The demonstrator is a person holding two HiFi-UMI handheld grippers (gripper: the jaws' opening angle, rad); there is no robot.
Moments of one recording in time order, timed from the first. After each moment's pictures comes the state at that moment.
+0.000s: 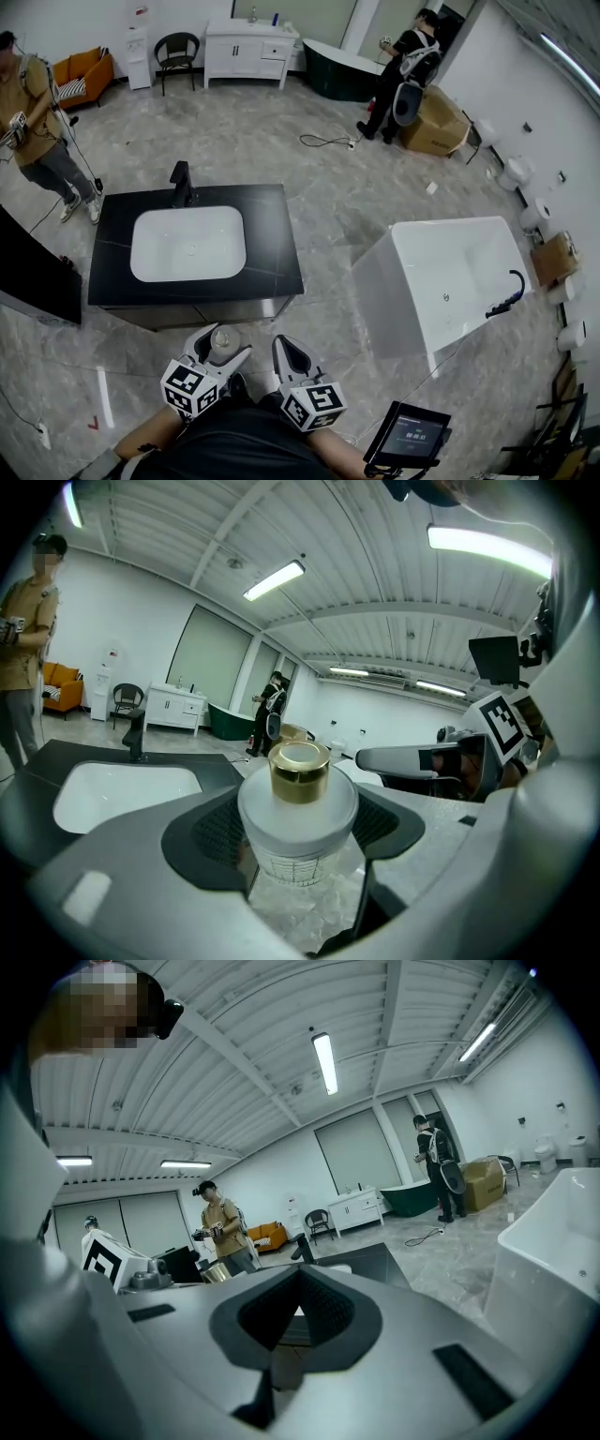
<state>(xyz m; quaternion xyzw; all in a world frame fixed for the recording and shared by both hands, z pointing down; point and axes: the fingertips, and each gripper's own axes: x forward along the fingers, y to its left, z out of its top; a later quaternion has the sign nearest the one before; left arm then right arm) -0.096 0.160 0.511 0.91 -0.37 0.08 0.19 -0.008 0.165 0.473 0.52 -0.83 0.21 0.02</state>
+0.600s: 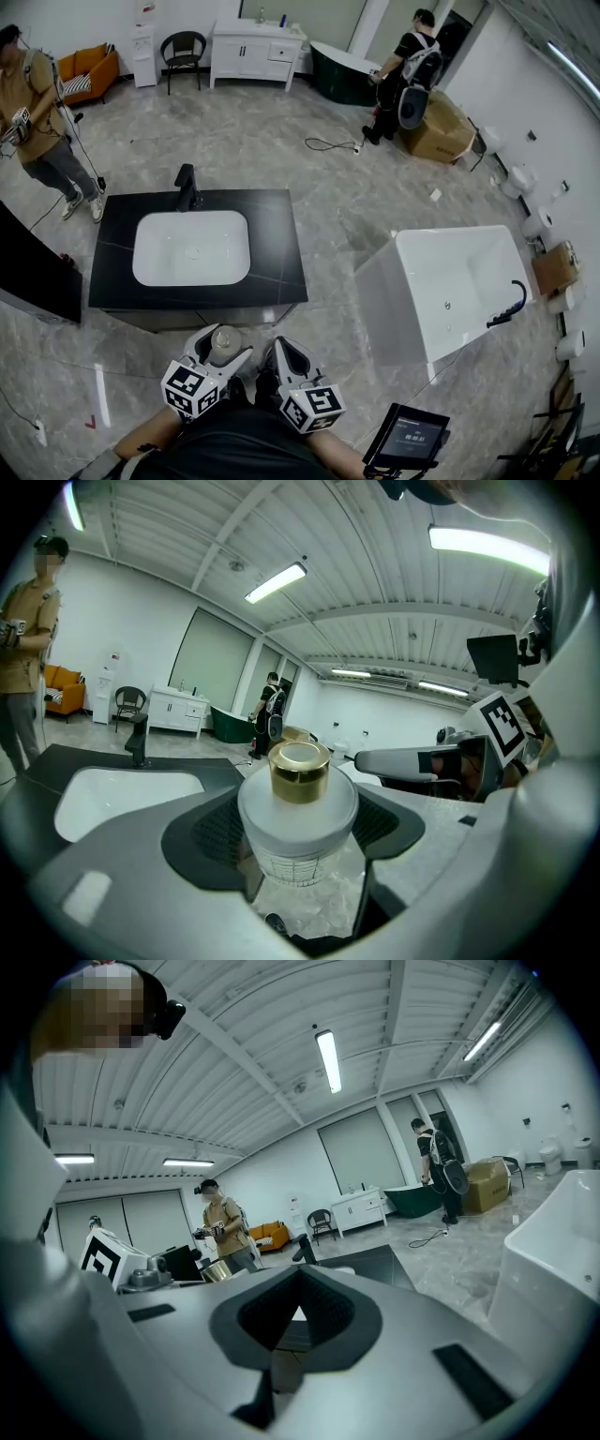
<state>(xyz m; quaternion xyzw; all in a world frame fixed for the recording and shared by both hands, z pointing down) -0.105 0.137 0.512 0.90 -0.38 0.08 0.19 -0.019 0.142 0.477 0.51 -0.84 0.20 0.02</state>
